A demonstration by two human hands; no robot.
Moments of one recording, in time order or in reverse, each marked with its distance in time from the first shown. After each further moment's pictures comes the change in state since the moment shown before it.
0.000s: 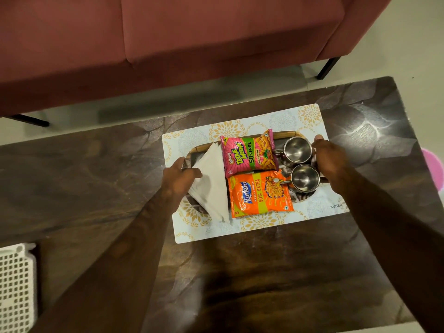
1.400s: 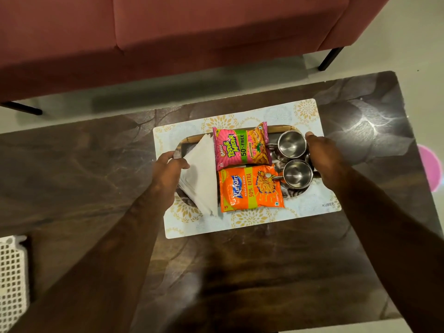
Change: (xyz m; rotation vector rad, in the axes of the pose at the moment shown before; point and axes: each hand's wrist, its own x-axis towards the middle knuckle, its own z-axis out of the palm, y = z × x) left_hand -0.012 0.018 0.010 -0.269 0.119 -0.106; right_hand 0.011 -0.011 -0.002 -0.045 -0.136 -0.076
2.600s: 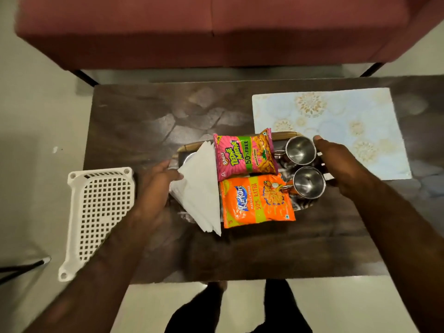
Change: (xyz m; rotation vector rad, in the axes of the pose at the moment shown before) left_hand -0.076 -0.120 -0.322 -0.300 -0.145 0.059; right_hand -0.244 -0.051 0.181 0.014 -0.078 0.030
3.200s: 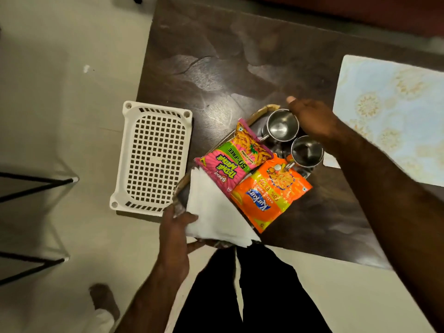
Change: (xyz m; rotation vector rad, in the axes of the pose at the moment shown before) left_hand -0.087 -0.134 -0.117 -0.316 0.296 -0.345; right_hand -0.021 -0.076 0.199 -0.462 -0.262 -0.352
